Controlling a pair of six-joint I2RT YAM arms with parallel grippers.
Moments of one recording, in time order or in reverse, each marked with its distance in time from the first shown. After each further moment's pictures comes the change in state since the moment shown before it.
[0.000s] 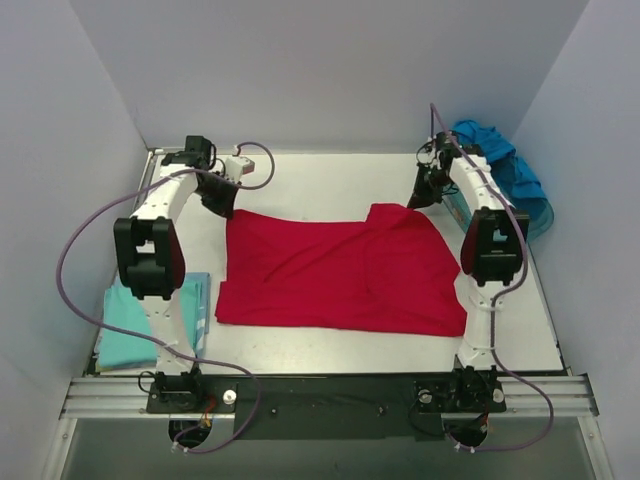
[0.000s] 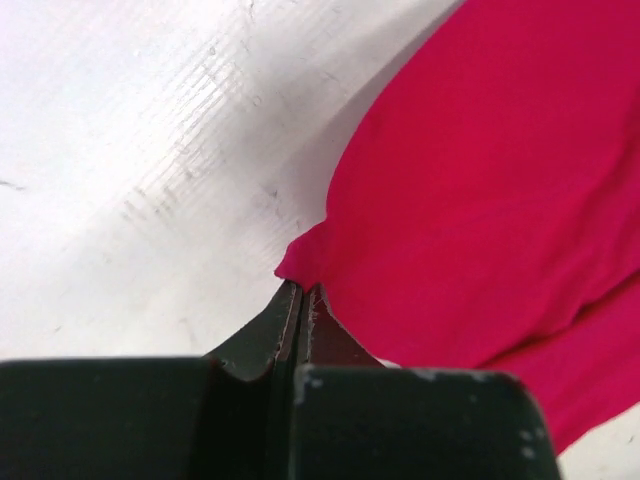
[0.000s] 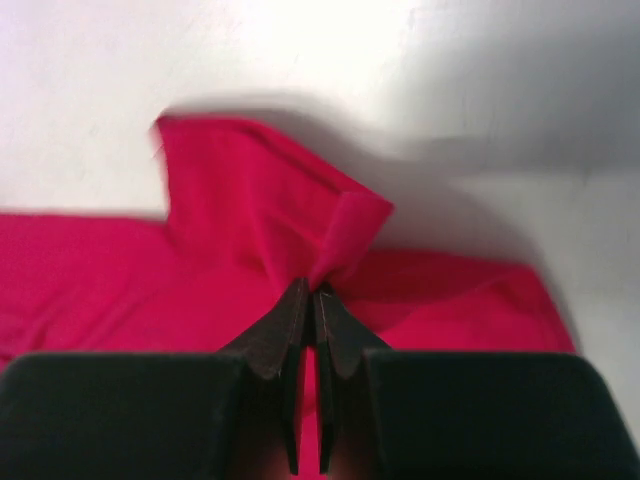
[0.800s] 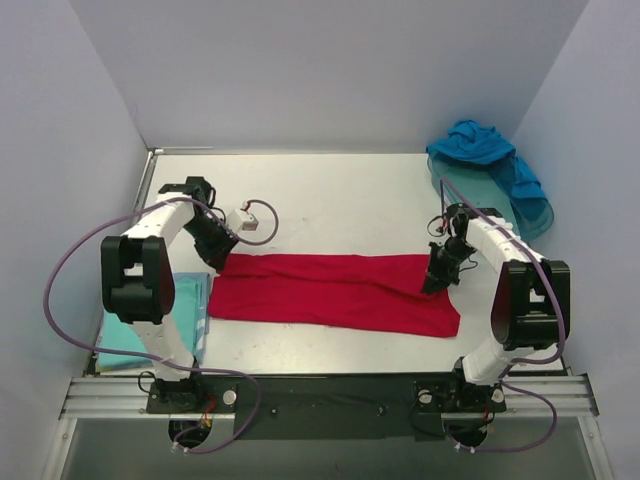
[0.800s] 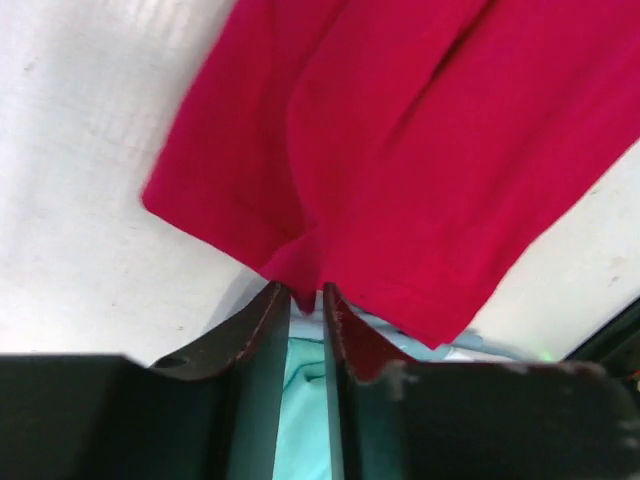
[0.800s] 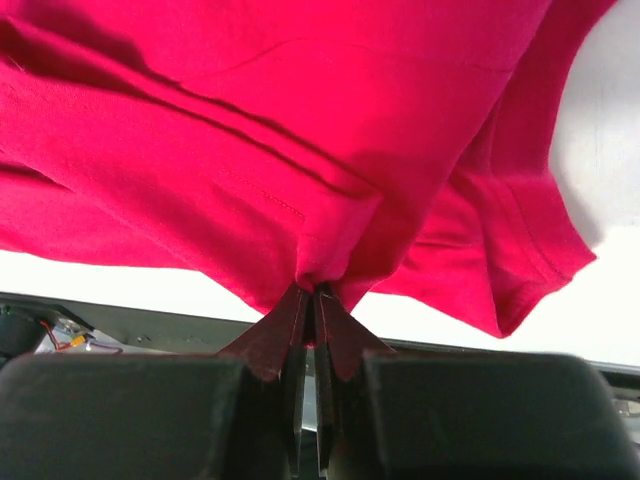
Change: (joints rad) left arm -0.002 -0.288 -0.432 -0.145 -0.030 0.385; right arm -0.019 -0.719 -1.009 -0.087 -0.017 0.043
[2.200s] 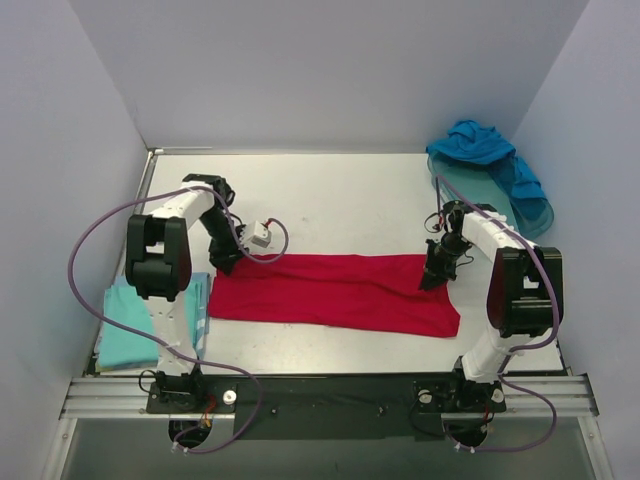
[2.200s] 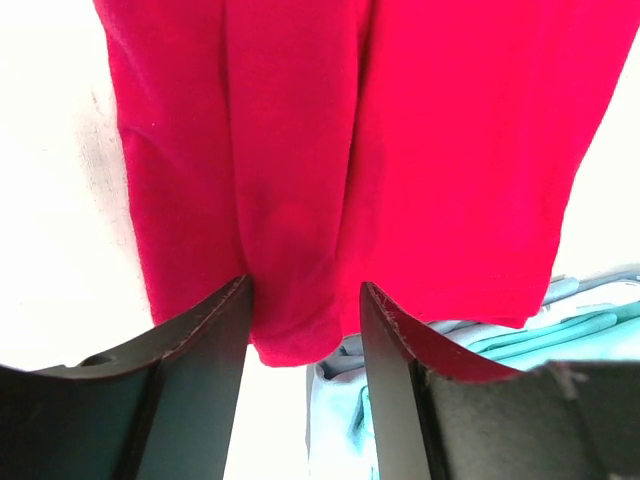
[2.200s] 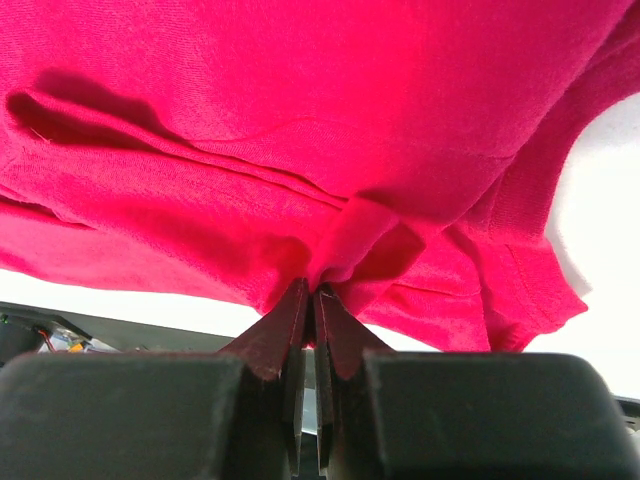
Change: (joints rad) left arm -0.075 0.229 0.195 -0.229 0.019 0.513; right arm 0.002 0.104 0.047 0.045 -0.001 -0.016
